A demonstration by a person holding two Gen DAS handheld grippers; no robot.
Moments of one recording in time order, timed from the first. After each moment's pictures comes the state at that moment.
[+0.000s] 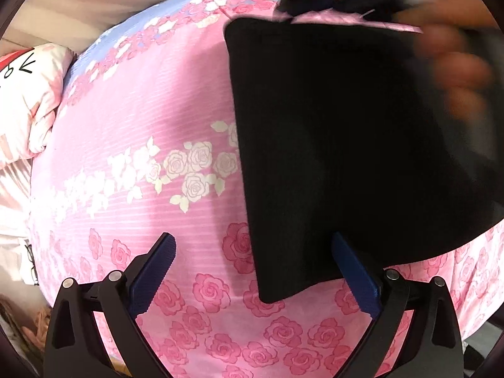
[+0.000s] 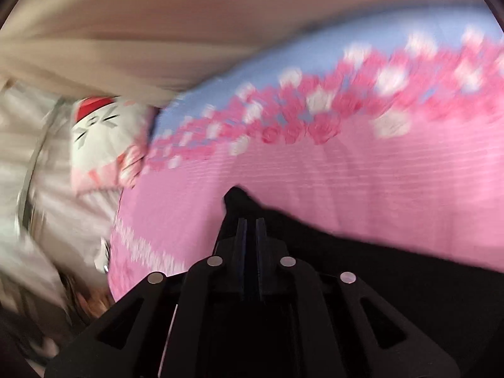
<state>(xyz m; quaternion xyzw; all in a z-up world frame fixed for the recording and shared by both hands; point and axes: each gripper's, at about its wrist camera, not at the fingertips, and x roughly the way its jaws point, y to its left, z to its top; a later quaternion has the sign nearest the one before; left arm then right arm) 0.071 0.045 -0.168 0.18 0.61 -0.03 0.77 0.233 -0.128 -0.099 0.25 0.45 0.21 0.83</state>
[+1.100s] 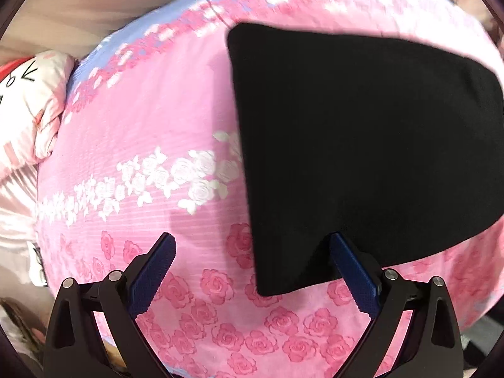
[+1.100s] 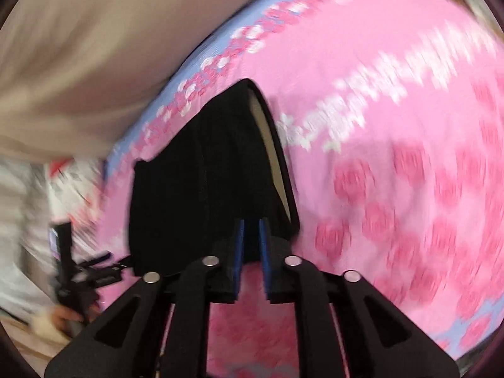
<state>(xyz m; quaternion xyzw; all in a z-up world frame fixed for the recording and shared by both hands) 0.069 0.038 -0.143 0.18 0.61 -0.03 0.77 0.010 -0.312 -0.136 0.41 0.44 0.02 0.80</state>
